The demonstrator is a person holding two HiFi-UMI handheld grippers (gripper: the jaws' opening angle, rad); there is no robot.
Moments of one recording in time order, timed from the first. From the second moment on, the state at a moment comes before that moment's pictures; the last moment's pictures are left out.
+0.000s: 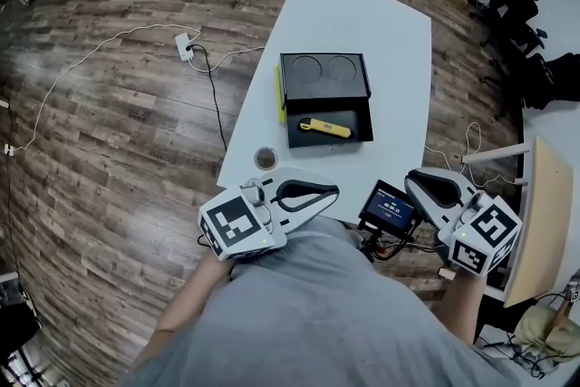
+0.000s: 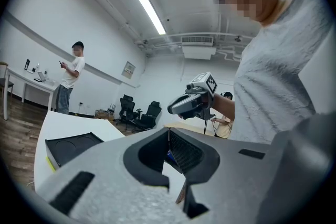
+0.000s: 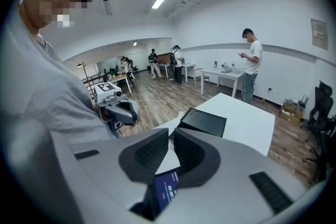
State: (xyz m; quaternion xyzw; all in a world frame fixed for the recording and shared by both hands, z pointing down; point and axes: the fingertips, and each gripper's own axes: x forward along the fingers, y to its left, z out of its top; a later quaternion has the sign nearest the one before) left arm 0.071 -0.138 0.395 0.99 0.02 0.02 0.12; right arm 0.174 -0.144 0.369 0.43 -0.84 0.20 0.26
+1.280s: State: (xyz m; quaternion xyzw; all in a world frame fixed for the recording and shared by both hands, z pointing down) left arm 0.065 -0.148 0.365 0.99 -0.02 -0.04 0.12; right arm 0.150 -0.163 0.292 0.41 -0.91 0.07 -0.04
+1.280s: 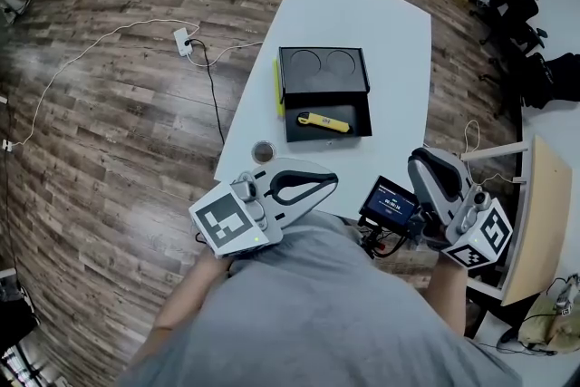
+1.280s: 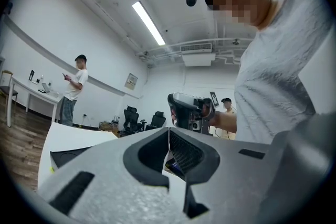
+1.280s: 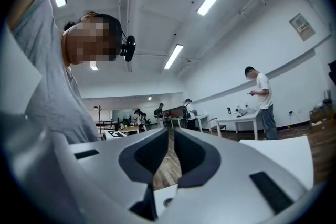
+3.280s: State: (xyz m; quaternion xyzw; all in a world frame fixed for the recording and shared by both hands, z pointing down) left arm 0.061 -0.145 0.359 0.99 -0.03 -0.06 0.11; right arm 0.144 -0.157 0.300 0.41 -0.91 0.07 -0.01
